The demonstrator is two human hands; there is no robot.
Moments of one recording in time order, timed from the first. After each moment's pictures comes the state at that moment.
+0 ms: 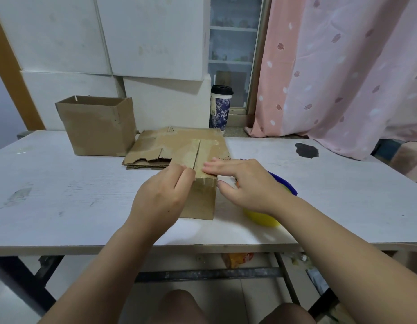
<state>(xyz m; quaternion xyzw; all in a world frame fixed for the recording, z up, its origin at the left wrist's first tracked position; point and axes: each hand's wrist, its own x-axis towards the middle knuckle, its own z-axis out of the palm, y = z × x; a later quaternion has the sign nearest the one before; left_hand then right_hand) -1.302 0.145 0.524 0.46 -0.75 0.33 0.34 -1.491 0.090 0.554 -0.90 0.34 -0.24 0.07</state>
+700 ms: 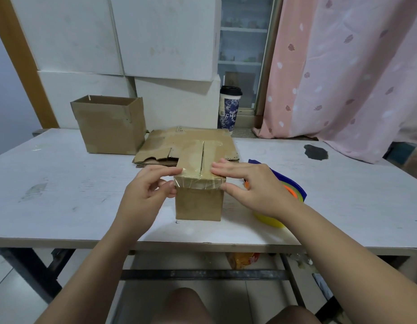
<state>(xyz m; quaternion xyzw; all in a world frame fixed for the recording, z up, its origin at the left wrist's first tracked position) -1.266 0.152 0.511 0.51 -0.63 -0.18 0.56 -1.490 0.091 0.544 -0.88 0.34 -0.30 0.14</state>
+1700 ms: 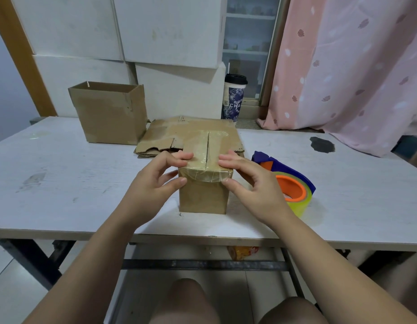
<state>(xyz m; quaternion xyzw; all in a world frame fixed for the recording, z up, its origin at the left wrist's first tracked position) -1.252 0.133 0.500 0.40 -0.67 -0.30 0.54 -1.475 0.097 0.508 -0.78 0.31 -0.46 0.27</state>
